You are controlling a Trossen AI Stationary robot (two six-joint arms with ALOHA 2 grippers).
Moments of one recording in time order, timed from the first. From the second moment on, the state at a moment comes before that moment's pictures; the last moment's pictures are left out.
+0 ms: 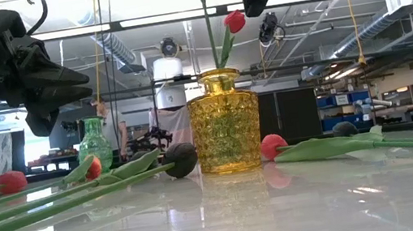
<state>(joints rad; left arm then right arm) -0.24 0.60 0.01 0.46 -0.41 -0.66 0.20 1.49 0.67 0.85 0.03 0.09</state>
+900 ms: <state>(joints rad) -0.24 0.59 0.01 0.53 -0.41 -0.77 0.20 1.25 0.67 0.55 0.09 0.03</state>
